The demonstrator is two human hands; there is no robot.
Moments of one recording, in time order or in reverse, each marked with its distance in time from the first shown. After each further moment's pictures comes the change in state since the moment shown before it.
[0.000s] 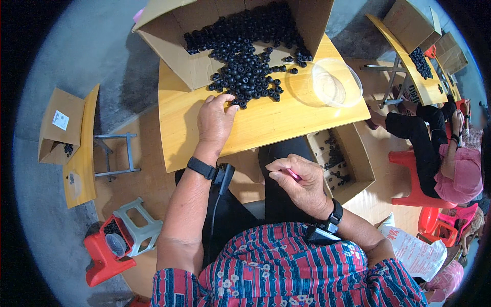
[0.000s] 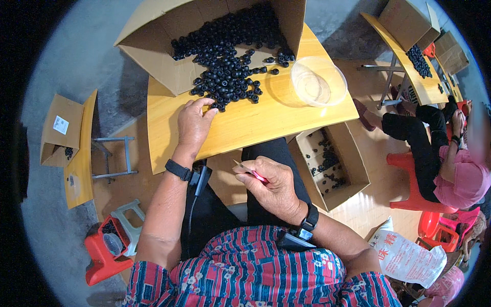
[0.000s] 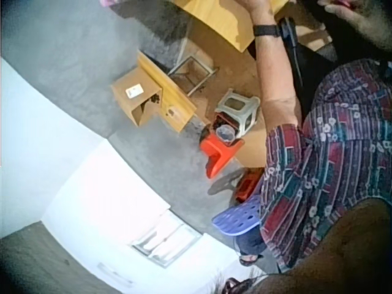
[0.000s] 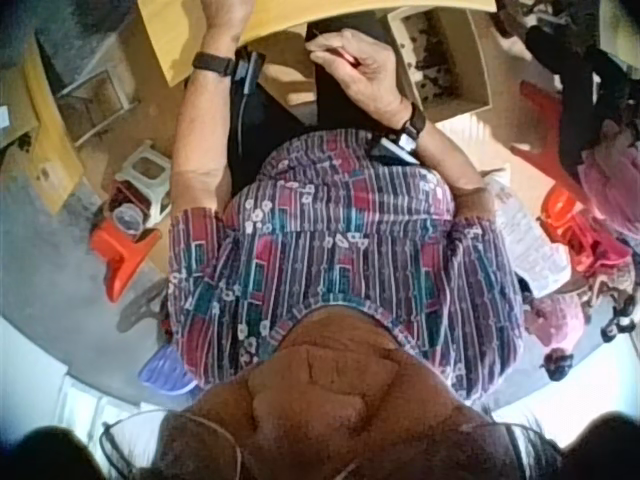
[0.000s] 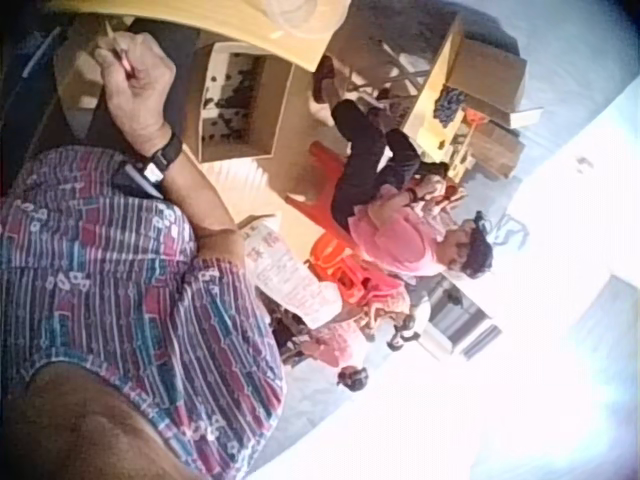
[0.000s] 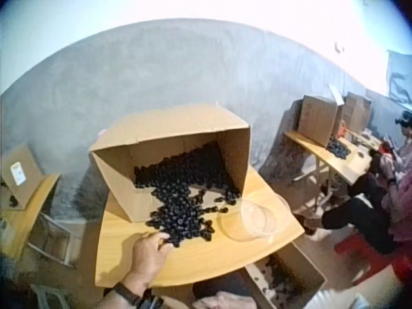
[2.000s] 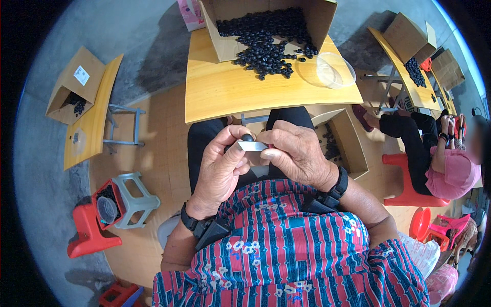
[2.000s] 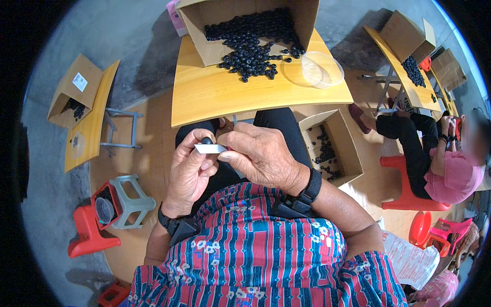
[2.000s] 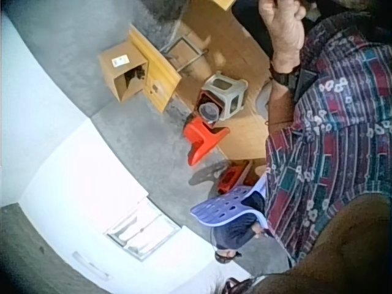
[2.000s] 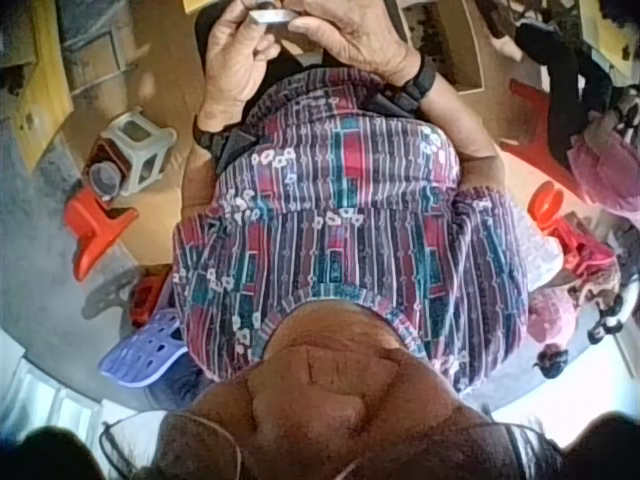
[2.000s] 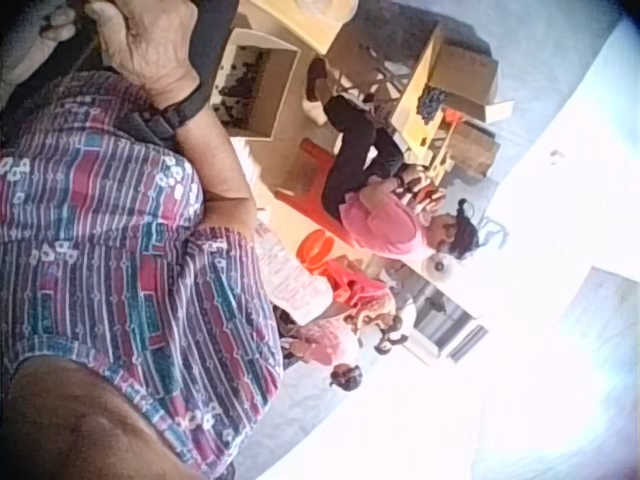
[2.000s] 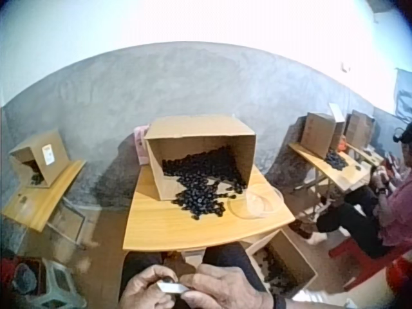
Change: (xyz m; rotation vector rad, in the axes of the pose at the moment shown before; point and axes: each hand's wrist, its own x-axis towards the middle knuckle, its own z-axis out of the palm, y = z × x) left_hand -0.185 0.094 -0.150 -1.695 -0.307 -0.299; right_hand -0.027 -0.086 0.020 -0.285 -0.348 -0.484
